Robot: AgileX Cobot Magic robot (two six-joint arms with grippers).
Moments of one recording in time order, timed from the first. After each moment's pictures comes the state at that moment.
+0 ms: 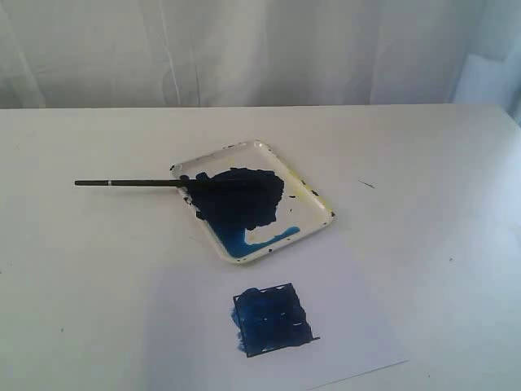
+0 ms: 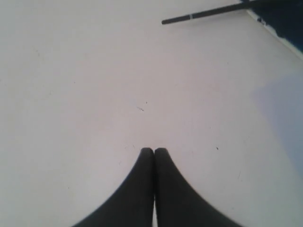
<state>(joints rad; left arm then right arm) 0.01 0.71 -0.95 -0.05 1.11 0.22 0.01 0.71 -0.99 0.06 0.97 -0.17</state>
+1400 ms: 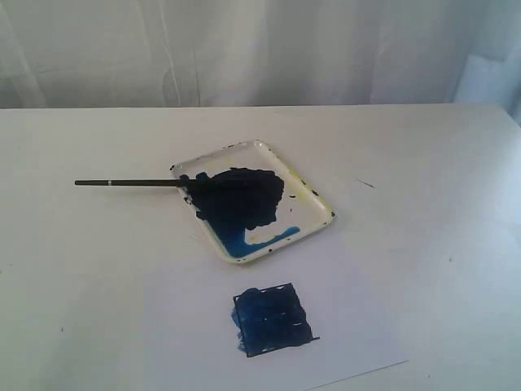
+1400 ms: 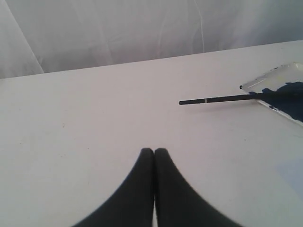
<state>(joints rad) 0.01 0.01 -0.24 -0.06 0.52 0.16 0.02 0.00 -0.37 0.09 0.38 -0.16</state>
